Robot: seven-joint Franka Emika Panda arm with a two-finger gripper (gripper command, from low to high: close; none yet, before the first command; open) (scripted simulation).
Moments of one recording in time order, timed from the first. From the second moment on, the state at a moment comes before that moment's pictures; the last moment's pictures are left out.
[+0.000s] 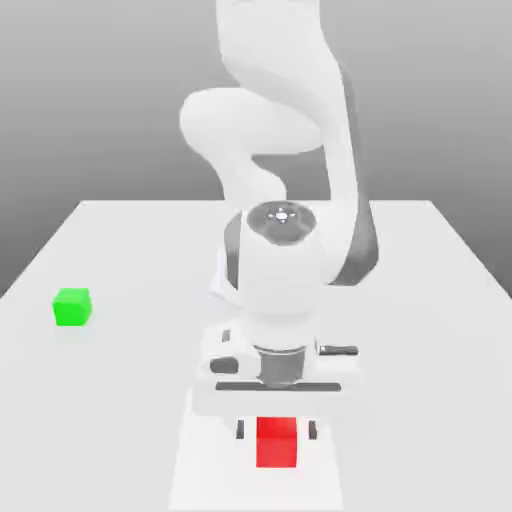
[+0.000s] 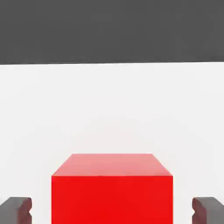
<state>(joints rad) 0.02 0.30 0.03 -2.64 -0.04 2.93 0.89</state>
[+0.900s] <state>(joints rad) -0.51 -0.14 -0.31 -2.79 -0.23 2.68 0.28</state>
